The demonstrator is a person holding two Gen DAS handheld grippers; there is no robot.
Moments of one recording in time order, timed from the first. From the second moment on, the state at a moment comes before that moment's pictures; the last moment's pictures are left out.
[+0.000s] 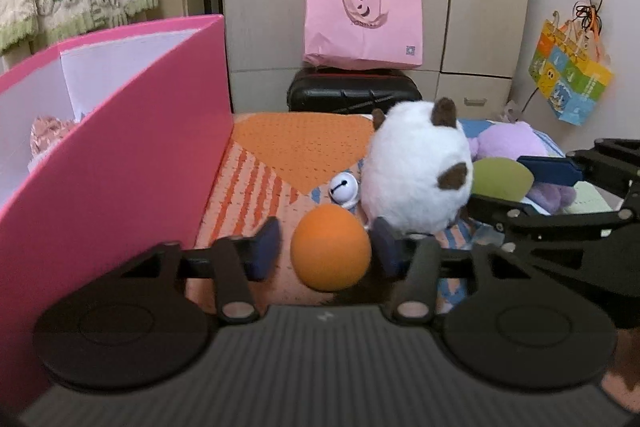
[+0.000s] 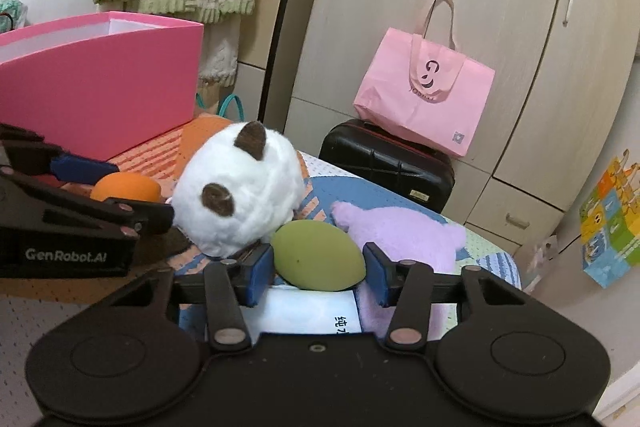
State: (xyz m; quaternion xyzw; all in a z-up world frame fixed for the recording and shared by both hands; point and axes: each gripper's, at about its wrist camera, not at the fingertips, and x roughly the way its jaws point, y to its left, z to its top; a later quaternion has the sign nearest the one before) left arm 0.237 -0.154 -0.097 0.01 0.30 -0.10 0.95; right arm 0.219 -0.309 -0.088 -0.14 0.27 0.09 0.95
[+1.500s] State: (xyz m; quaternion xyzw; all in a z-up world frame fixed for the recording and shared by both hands) left arm 0.101 -0.101 -0.040 0.04 0.38 -0.25 0.89; right arm 0.057 -0.297 -0.037 0.12 0.33 0.11 0.93
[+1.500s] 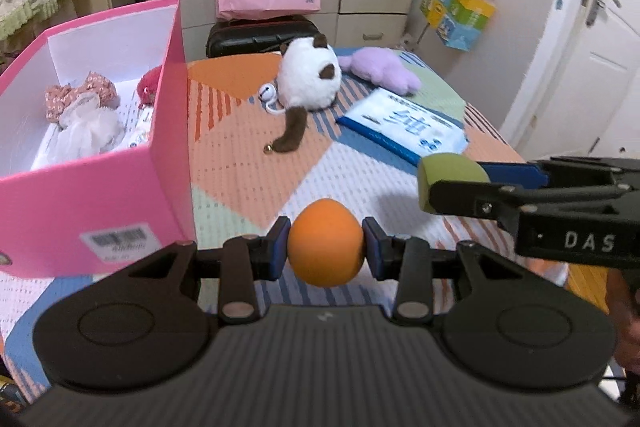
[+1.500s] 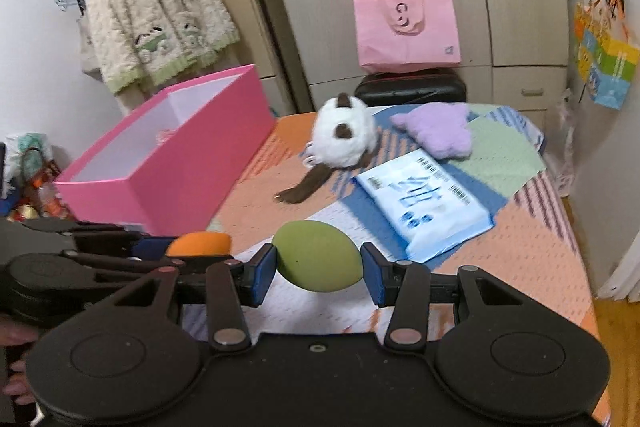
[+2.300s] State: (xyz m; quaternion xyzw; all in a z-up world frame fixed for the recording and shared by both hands) left arm 0.091 -0.006 0.038 0.08 0.30 -0.24 0.92; right arm 0.083 -0.211 0.033 0.06 0.28 0.26 0.92
